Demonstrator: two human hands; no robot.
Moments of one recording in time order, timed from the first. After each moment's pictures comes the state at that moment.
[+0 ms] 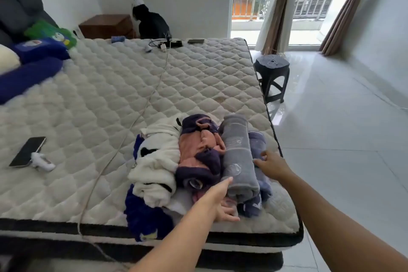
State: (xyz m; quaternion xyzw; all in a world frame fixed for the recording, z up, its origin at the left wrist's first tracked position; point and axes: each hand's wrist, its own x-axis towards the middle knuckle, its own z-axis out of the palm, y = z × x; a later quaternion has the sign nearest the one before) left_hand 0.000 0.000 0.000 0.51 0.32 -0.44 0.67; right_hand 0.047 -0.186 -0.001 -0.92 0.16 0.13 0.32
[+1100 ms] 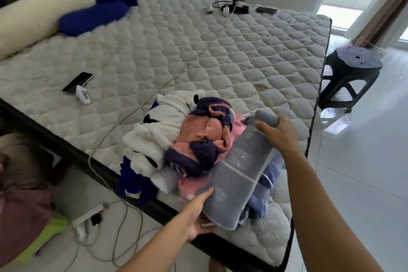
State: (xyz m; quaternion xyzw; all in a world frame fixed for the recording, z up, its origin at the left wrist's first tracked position) left_hand -0.013 -0.042 -0.046 0.44 0.46 -0.28 0.72; right_hand 0.185 -0.211 0.018 -0.92 0.07 0.06 0.38
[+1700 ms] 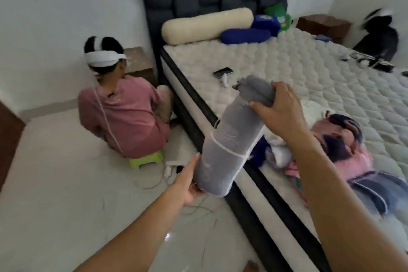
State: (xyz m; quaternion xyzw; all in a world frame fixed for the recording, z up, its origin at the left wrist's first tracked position) left_hand -0.338 0.122 0.011 0.29 0.48 0.10 0.82; right_hand -0.157 0.028 0.177 -0.83 -0.41 -0.02 0.37
